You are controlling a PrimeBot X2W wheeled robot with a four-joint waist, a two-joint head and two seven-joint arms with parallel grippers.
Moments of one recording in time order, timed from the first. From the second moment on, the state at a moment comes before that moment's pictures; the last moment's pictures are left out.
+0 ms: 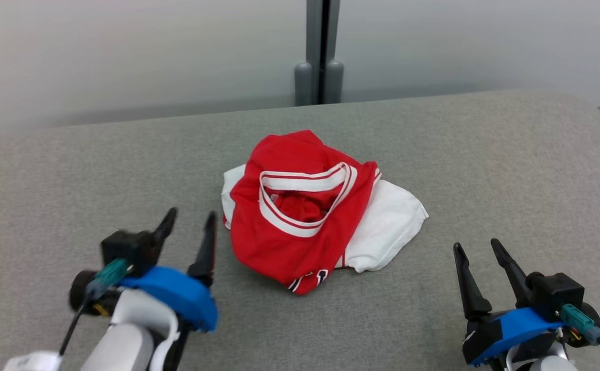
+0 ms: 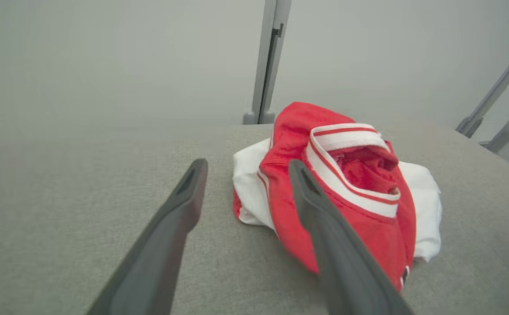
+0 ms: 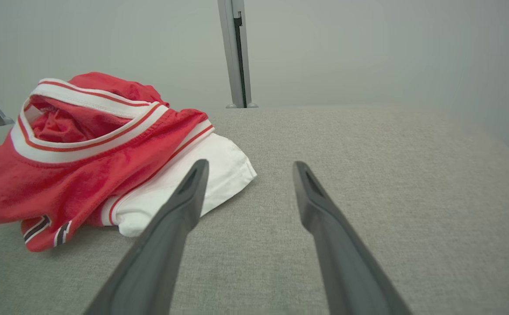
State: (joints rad) left arm -0.19 0.30 -0.40 0.12 -0.49 0.09 0.04; right arm -0.08 -0.05 0.00 0.23 0.12 0.13 -0.14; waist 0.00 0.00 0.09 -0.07
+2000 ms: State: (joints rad) left arm -0.82 0.60 -0.25 -0.02 -0.49 0.04 0.49; right arm -0.16 -0.05 0.11 0.25 0.20 0.13 -0.20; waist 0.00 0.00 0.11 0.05
